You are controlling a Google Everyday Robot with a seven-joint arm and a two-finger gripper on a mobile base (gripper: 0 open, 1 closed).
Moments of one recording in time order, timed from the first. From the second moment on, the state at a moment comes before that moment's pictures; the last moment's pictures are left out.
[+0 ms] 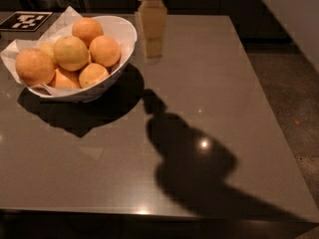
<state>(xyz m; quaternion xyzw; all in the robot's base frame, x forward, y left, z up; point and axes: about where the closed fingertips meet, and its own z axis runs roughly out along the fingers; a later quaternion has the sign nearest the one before) 0.566 0.030 1.023 -0.78 0.59 -0.08 0.18</state>
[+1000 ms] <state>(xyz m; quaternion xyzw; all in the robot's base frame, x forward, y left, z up) 0.596 0.123 1.031 -0.82 0.53 -0.08 0.21</state>
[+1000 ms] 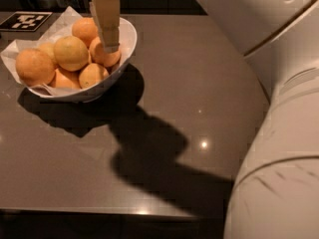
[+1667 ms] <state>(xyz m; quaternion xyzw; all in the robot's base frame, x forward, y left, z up) 0.614 0.157 0.993 -0.83 0.53 -0.05 0.16</state>
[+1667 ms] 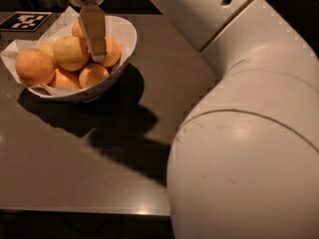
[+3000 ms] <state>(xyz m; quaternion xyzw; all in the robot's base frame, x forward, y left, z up) 0.640 0.205 0.964 -0.84 0.52 -0.05 0.14</state>
